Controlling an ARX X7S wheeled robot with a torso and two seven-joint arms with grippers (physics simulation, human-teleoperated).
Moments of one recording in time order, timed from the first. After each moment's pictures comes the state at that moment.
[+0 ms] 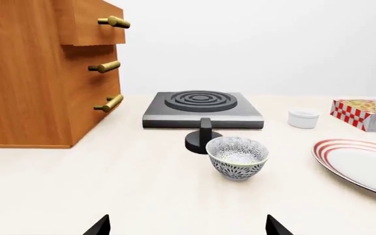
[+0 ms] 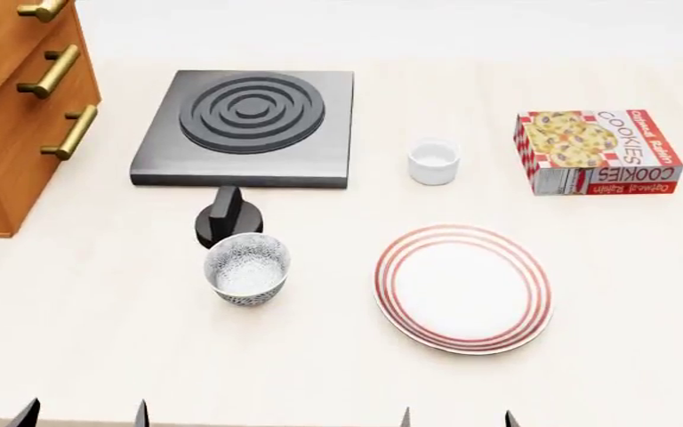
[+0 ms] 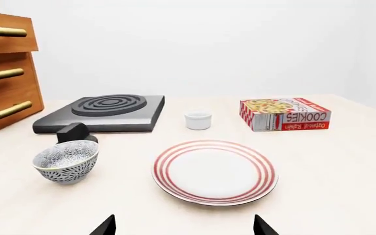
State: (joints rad) left arm 0.00 -0.10 0.12 0.00 -0.11 0.03 -0.13; right arm -0.01 0.11 -0.12 -0.02 0.13 -0.03 0.11
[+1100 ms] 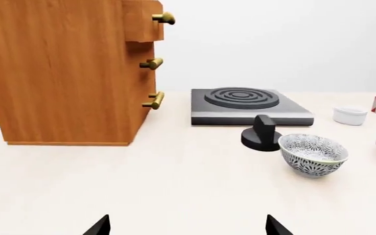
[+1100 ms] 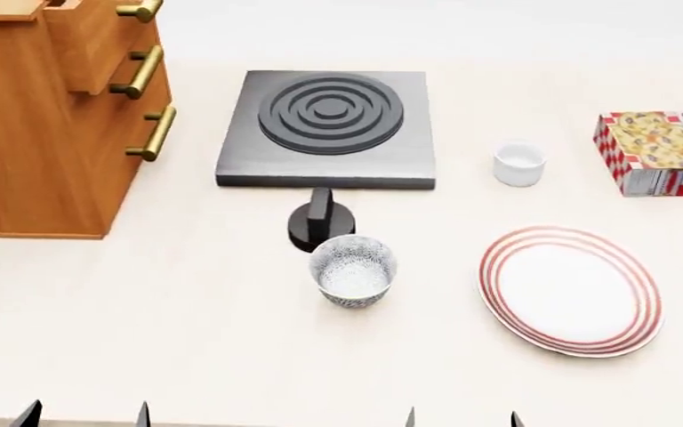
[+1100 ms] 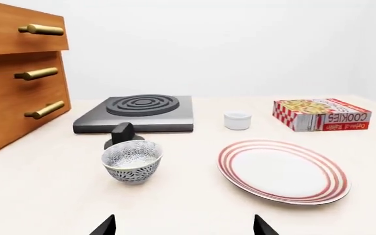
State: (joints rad) left arm -0.01 -0.14 0.17 0.00 -0.14 0.02 -0.18; right arm 0.00 0.15 -0.17 -0.02 0.16 -0.04 0.17
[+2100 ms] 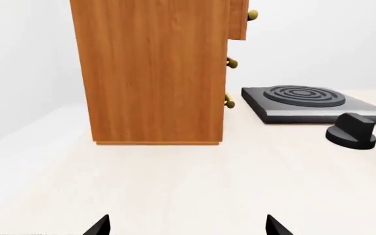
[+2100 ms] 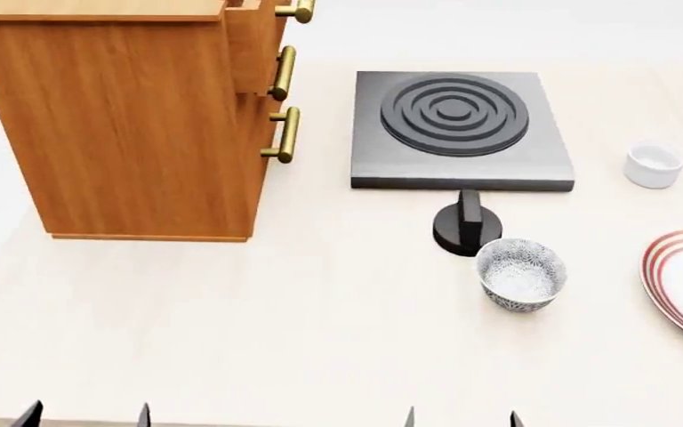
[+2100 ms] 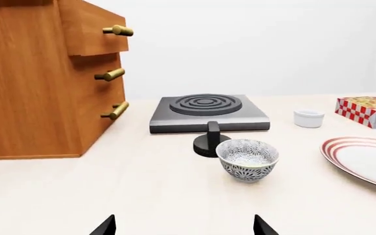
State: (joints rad) left arm -0.01 -0.17 0.21 0.00 -0.16 0.02 -0.22; right arm 0.00 0.17 -0.19 -0.02 0.20 -0.05 0.19
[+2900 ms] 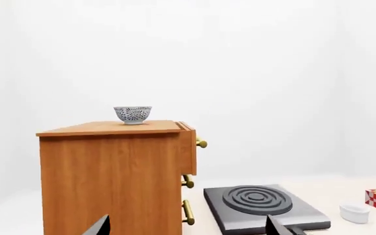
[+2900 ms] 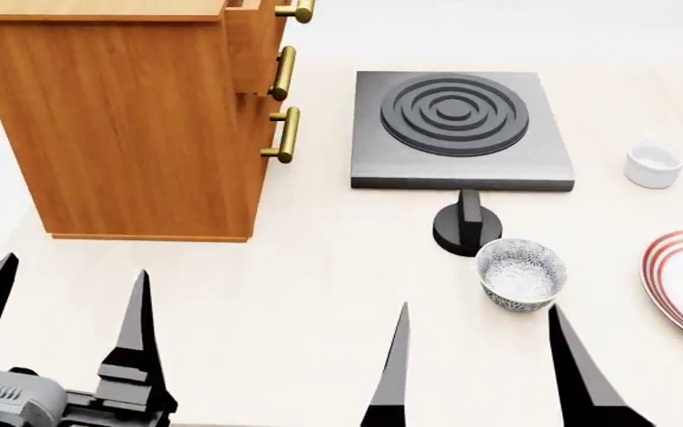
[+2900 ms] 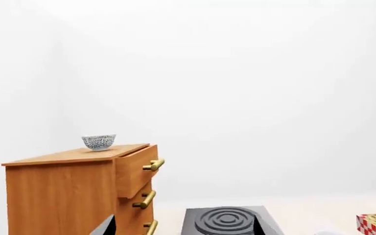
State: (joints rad) left arm -0.15 -0.25 0.26 0.58 -0.23 -0.35 -0.26; right arm -0.04 0.30 -0.19 -0.85 0.29 0.34 0.36
